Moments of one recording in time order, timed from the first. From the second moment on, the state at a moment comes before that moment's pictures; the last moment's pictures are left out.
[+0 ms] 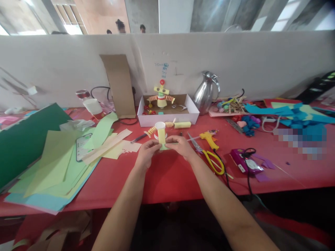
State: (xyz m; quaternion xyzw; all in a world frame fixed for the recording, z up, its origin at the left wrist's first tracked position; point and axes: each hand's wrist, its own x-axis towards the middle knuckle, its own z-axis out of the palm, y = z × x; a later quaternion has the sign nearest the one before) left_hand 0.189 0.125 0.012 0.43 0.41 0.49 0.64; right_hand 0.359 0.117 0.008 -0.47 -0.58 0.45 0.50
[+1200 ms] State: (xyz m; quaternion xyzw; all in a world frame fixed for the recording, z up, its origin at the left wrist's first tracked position) left_hand 0.184 0.128 0.007 0.44 0.37 0.54 0.61; right_hand 0.359 0.117 0.009 -0.40 -0.43 0.57 0.58
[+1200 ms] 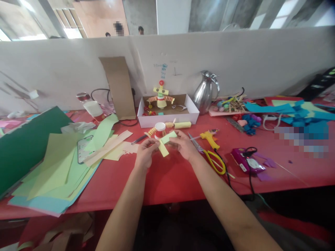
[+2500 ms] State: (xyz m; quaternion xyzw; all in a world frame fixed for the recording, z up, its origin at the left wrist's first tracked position) left_hand 0.193 0.123 -0.004 0.44 0.38 0.58 0.57; right_hand 0.335 0.104 0.002 -0.47 -0.66 0.31 0.50
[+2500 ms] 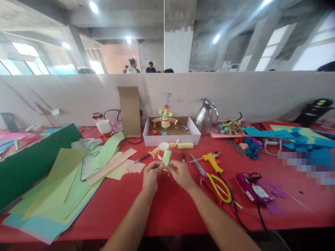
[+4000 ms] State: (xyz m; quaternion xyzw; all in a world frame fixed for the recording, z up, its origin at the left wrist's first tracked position) left_hand 0.180 0.130 0.002 0.35 0.39 0.49 0.70; right_hand 0.339 0.116 0.000 -0.46 -0.47 0.52 0.55
